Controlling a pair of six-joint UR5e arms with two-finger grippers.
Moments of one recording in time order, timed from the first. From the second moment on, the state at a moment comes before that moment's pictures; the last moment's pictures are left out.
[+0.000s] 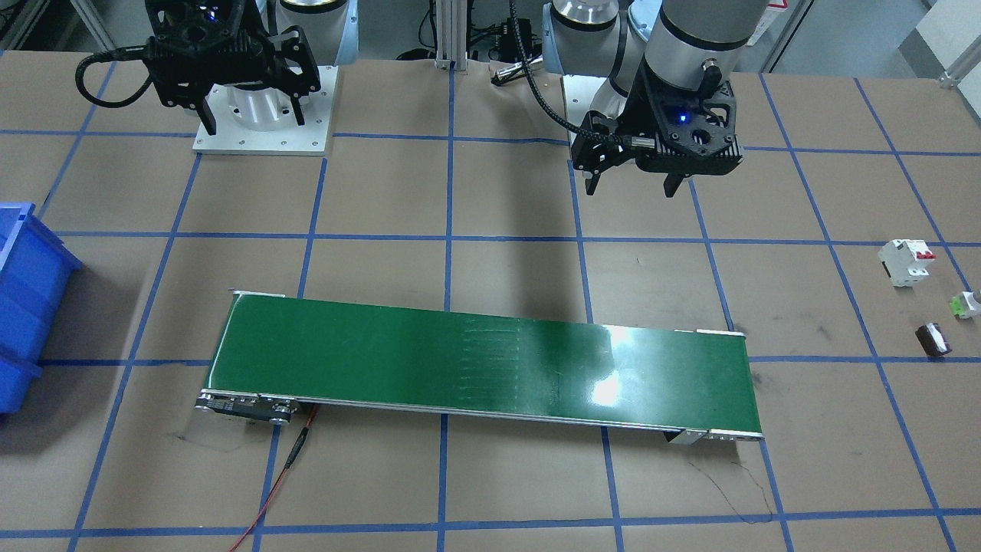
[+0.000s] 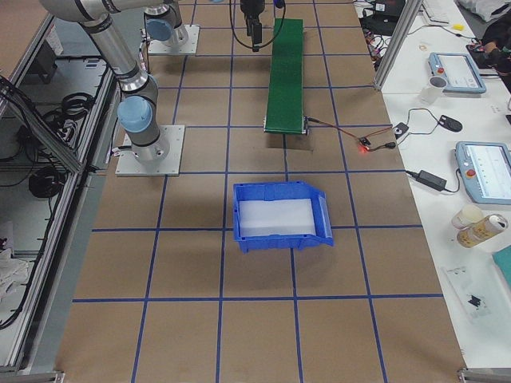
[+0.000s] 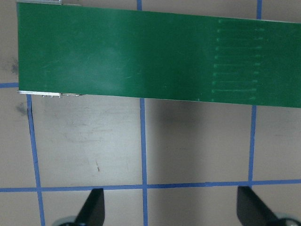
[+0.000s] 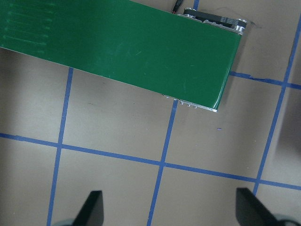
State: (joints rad) left arm -1.64 -1.55 -1.58 -1.59 1.57 -0.06; right arm 1.66 -1.70 1.59 -1.47 -1.59 -0.11
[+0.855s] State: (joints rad) left arm -1.46 -1.62 -1.57 -1.56 1.58 0.06; right arm 1.66 -1.70 1.59 -1.47 -1.59 -0.11
